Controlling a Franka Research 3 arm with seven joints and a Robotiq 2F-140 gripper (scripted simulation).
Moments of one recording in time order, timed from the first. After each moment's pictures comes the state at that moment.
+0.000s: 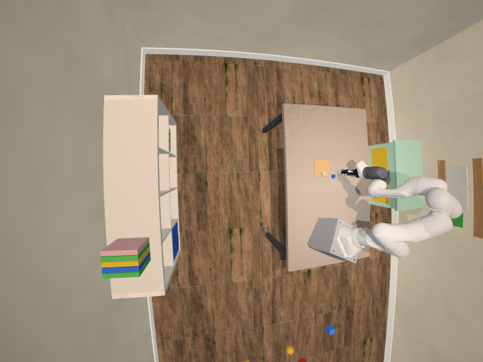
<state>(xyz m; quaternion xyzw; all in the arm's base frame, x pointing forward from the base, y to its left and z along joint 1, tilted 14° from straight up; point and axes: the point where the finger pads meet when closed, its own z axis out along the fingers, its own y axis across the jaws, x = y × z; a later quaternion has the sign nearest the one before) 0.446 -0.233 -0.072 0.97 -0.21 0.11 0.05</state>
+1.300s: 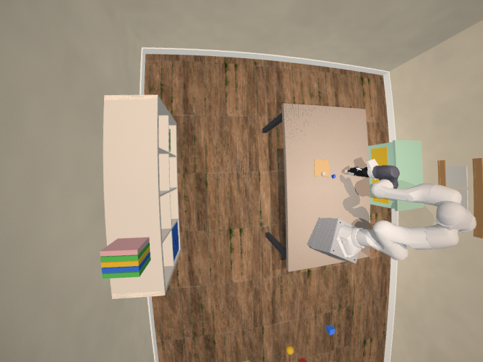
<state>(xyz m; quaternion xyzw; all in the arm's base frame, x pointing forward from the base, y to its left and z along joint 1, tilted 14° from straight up) 0.436 -0.220 0.008 0.94 -0.33 0.11 0.03</state>
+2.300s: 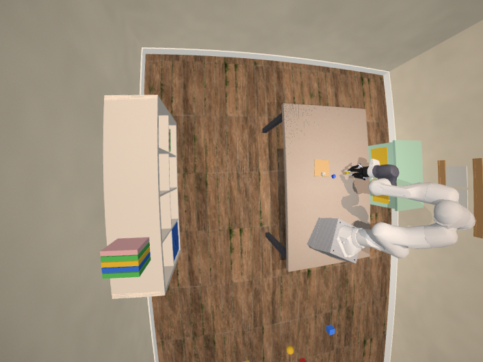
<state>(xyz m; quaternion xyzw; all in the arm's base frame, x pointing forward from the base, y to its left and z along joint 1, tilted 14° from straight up) 0.436 -0.220 0.003 0.81 -0.58 0.10 -0.01</state>
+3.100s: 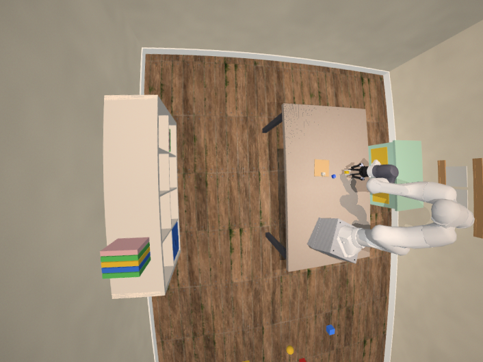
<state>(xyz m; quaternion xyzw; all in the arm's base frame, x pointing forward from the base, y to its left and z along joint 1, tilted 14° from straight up) 0.438 -0.220 0.001 0.66 -0.74 0.10 -0.03</state>
